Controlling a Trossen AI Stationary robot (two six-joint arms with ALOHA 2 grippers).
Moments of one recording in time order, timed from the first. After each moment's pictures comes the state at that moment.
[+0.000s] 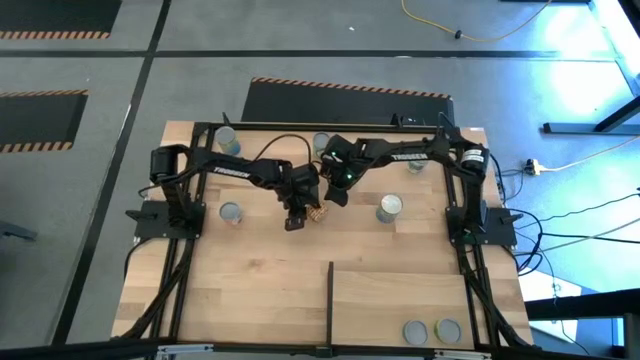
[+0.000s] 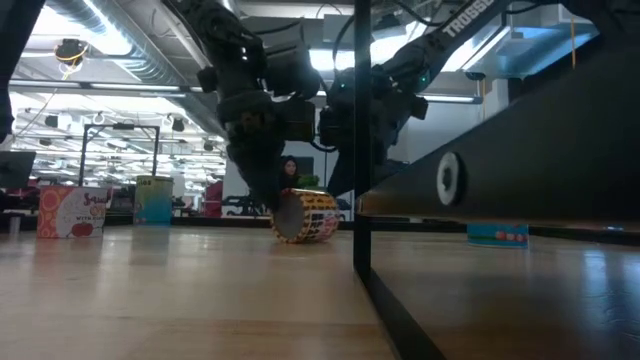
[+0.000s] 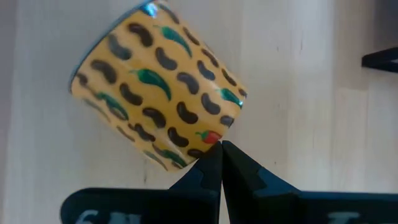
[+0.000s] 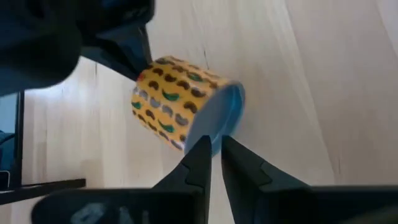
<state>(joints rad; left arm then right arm) 0.20 1.79 1.10 -0.45 0.36 0.01 -0.34 1.98 1.32 -0.41 -0.58 0.09</state>
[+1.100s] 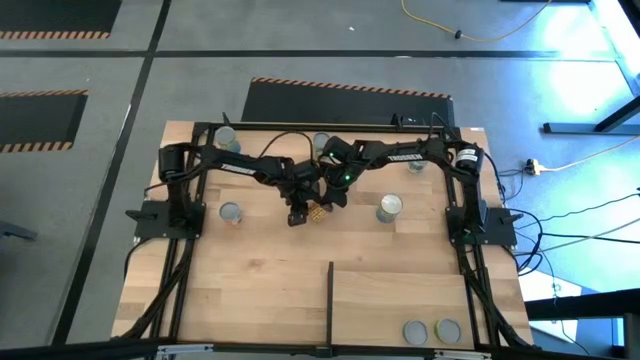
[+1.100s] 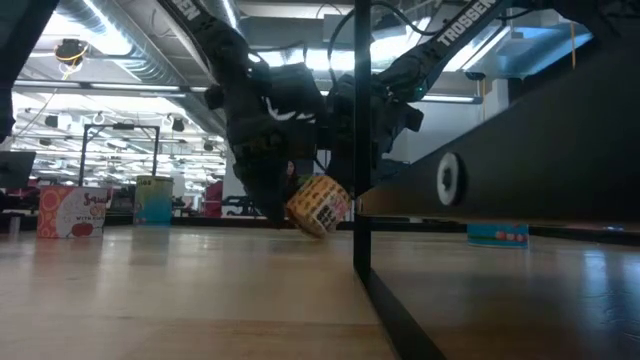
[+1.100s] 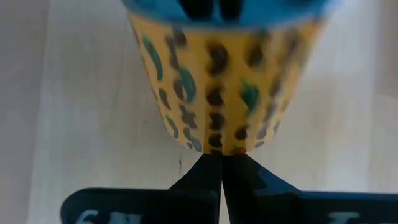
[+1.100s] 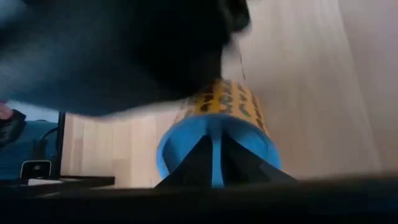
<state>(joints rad) 0.25 1.86 1.10 -0.40 0.36 0.03 -0.34 2.02 1.32 -0.33 -0.73 0.11</state>
